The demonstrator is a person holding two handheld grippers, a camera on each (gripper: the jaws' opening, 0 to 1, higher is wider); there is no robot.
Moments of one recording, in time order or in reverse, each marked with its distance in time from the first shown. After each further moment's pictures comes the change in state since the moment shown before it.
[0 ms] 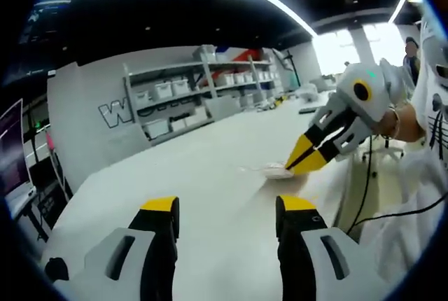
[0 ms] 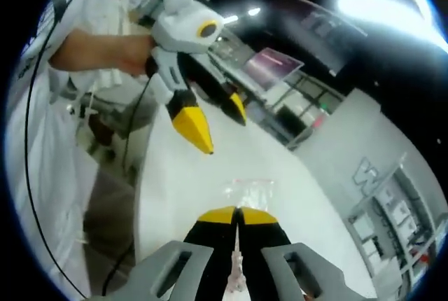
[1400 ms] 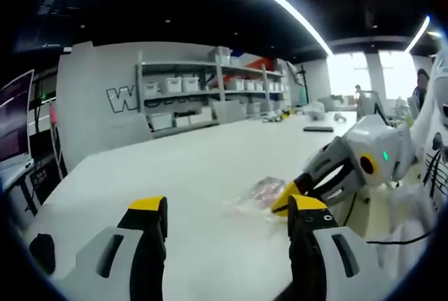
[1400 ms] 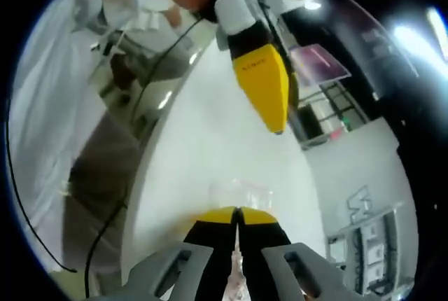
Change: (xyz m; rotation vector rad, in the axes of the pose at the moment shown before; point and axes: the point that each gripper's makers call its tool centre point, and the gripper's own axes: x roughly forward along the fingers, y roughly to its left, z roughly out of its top) left arm -0.010 0.006 0.009 -0.162 -0.023 0.018; right arm 0.030 0.021 -0.017 -0.296 0.138 0.072
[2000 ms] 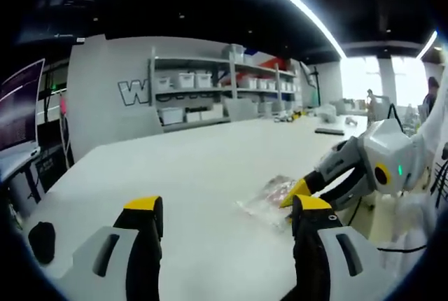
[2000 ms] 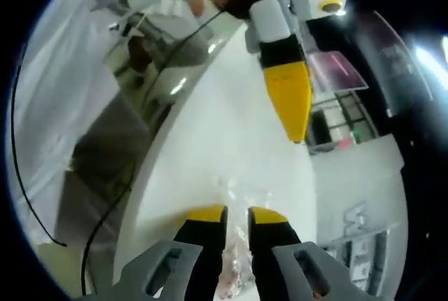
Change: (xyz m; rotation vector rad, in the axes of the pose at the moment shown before) left arm 0.003 0.011 -0.005 -0.051 0.013 0.052; right arm 0.006 0.007 -0.003 -0.184 0.056 0.053
